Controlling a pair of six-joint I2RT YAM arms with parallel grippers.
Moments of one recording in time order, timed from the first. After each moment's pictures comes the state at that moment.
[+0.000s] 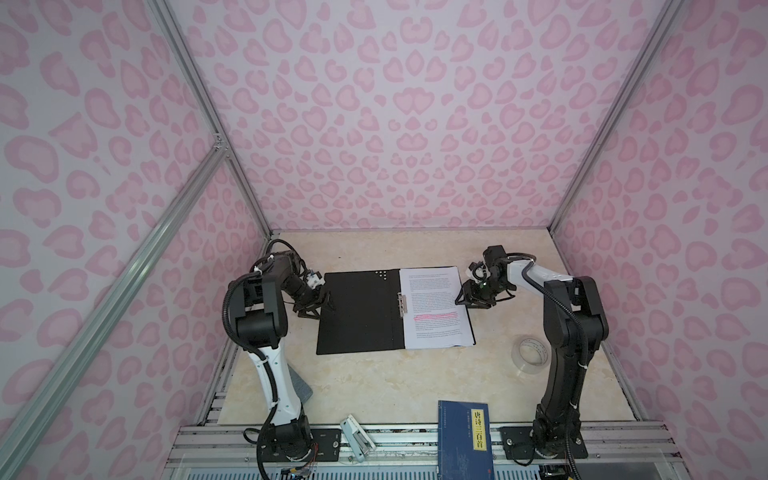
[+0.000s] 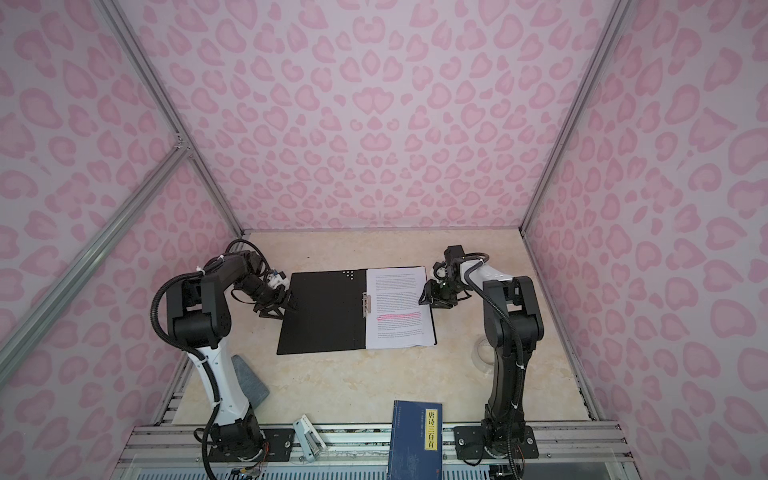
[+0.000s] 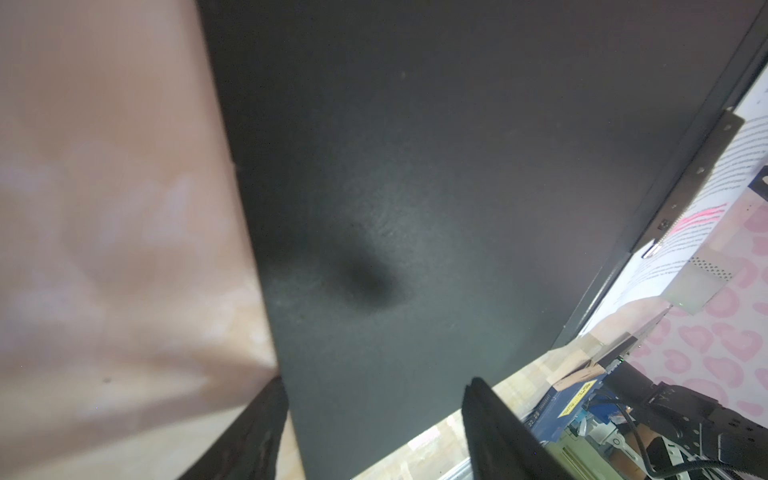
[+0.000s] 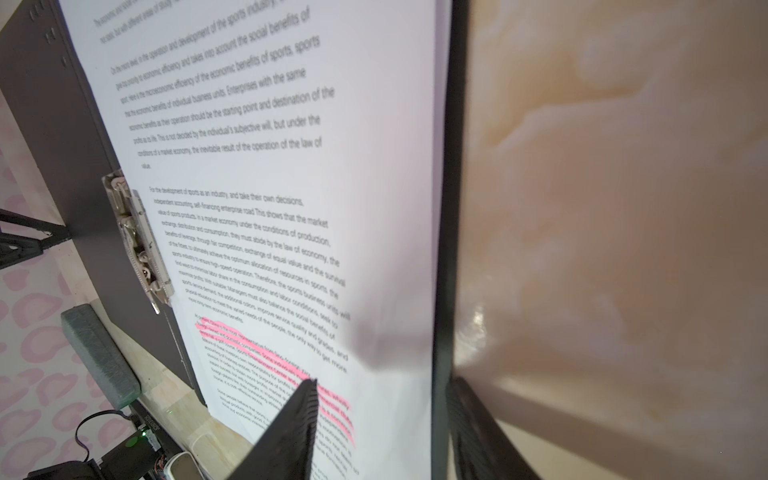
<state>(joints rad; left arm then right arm) 0.14 2.14 1.56 -1.18 0.46 0.14 0.16 2.05 1.38 -0.76 -0.50 0.22</state>
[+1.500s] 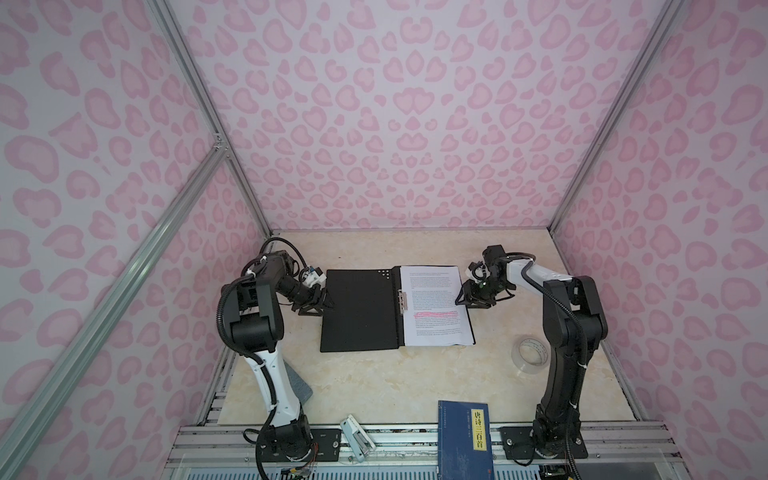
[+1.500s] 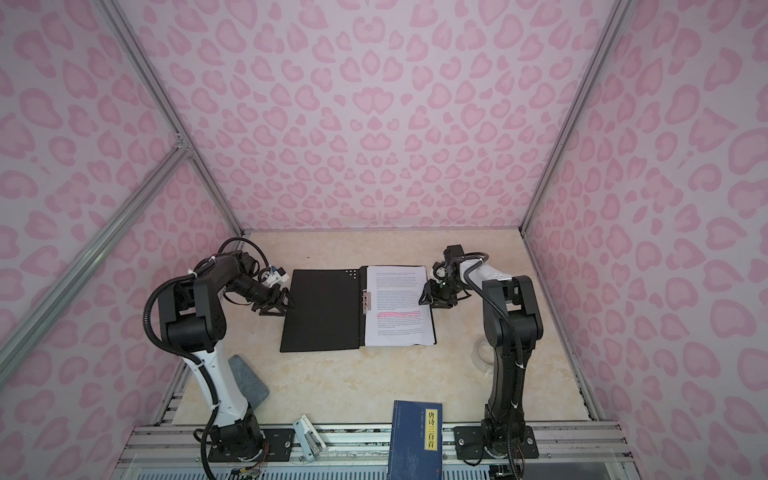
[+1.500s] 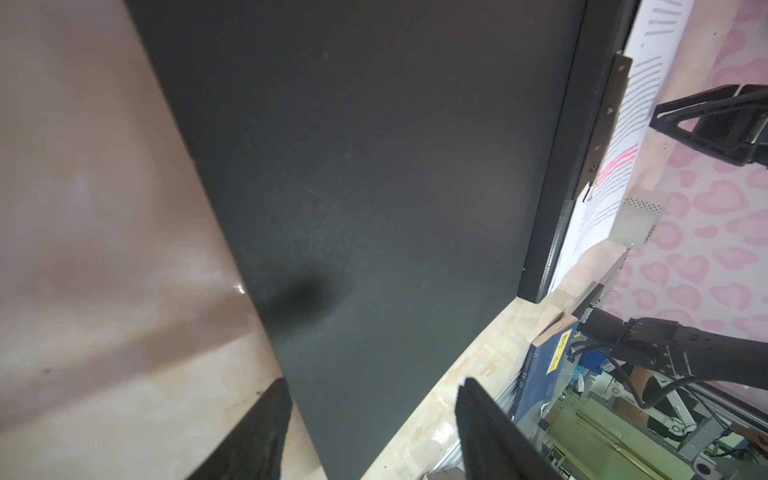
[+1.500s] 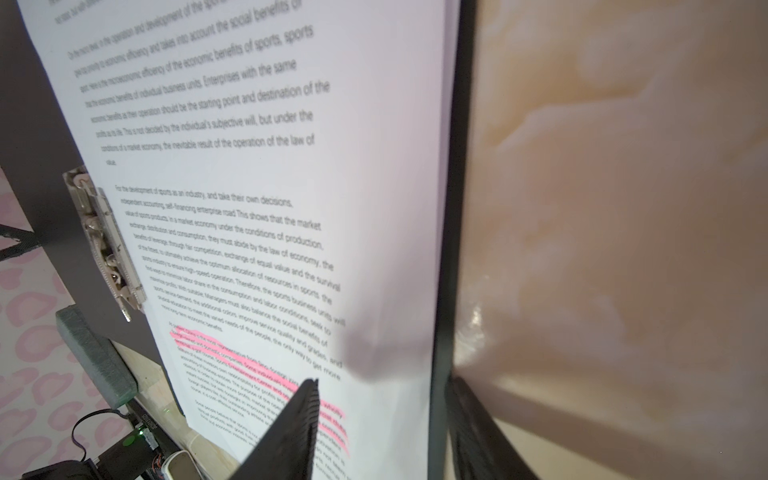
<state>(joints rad) 0.18 2.09 1.54 -1.24 0.63 0.33 0.16 2.06 1.40 -0.78 -0.50 0.21</state>
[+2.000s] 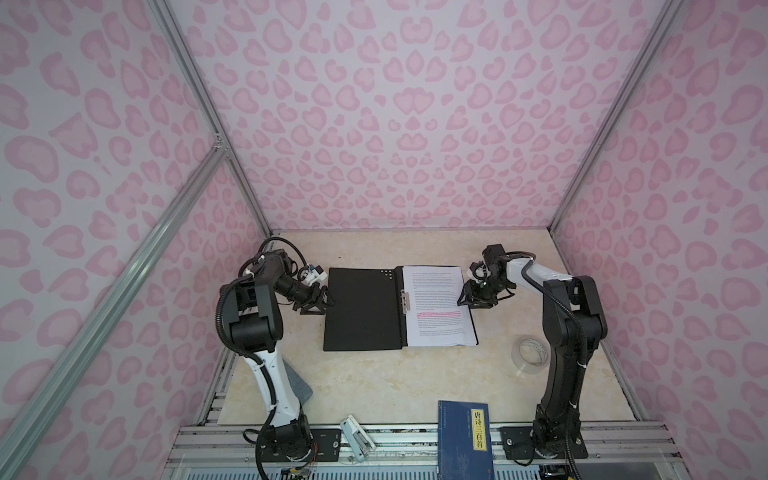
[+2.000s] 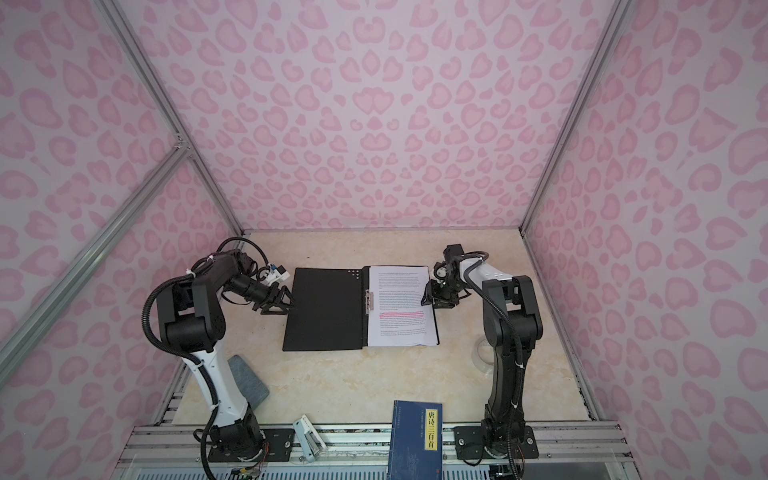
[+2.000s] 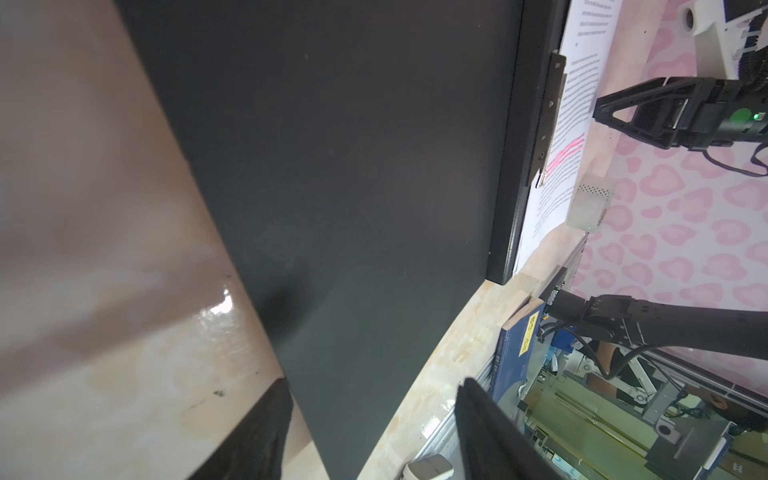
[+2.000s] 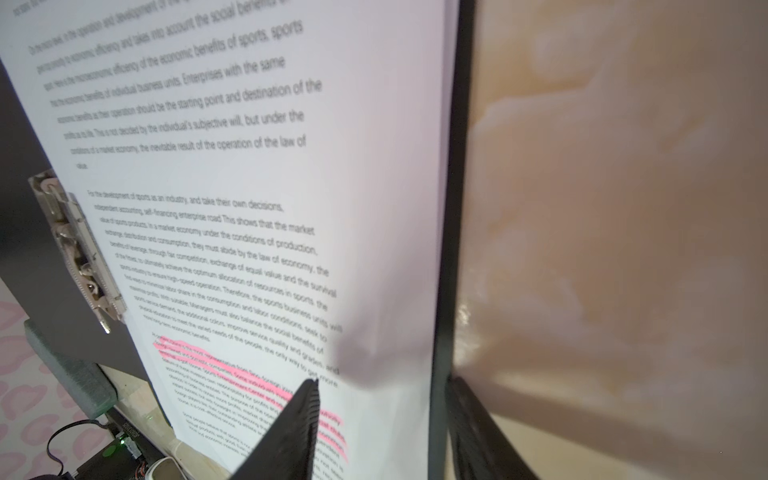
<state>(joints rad) 0.19 2.09 1.55 -1.31 0.72 0.40 0.16 2.07 1.42 -0.82 -0.45 0.20</state>
